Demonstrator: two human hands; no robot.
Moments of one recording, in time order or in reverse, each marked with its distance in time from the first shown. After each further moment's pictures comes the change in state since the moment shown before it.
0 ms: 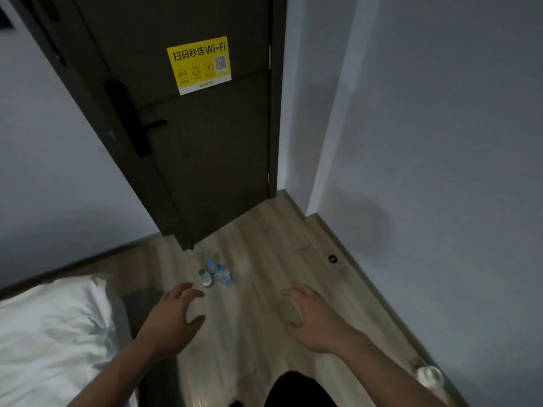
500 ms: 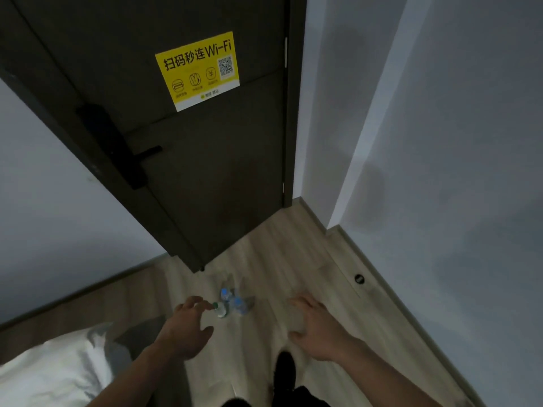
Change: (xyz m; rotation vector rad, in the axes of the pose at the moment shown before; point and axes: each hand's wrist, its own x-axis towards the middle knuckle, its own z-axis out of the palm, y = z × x) left_hand 0.251 -0.066 -0.035 0.066 -0.208 -0.088; right_hand 0.244 -0.006 -0.049 0.068 -0.093 0.079
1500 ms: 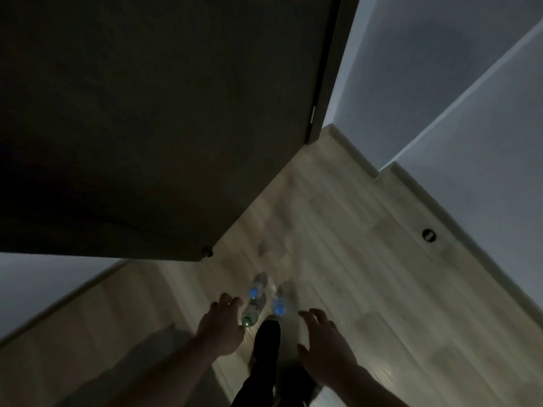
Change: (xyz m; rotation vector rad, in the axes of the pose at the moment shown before) left_hand 0.434 -0.160 0.096 0.141 -0.475 0.079; right_hand 0.433 0.020 0.195 0.136 -0.151 0.405
